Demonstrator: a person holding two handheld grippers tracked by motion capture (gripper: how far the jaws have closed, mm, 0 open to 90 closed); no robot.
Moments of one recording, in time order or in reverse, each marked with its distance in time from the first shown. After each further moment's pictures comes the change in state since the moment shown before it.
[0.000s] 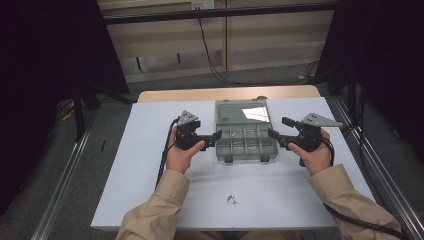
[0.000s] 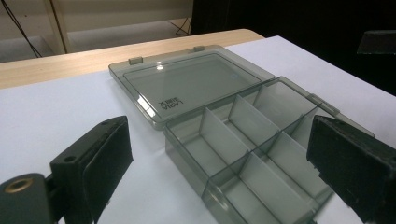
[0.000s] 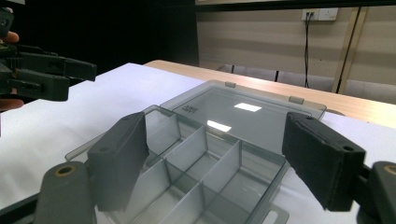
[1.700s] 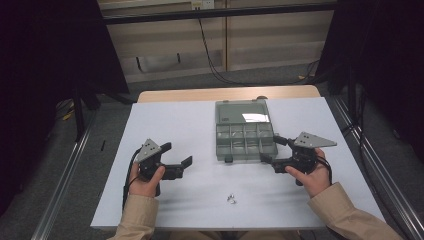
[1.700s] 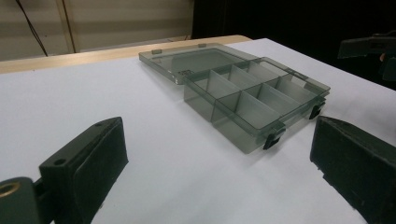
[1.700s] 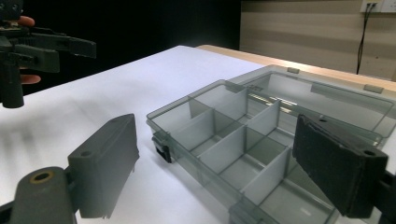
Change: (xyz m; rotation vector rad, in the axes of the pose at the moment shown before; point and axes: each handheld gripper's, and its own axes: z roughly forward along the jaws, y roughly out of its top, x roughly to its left) left arm 0.013 -0.058 -0.106 -0.091 -0.006 0.031; right arm 0.048 -0.024 -0.019 0.033 0.154 -0.057
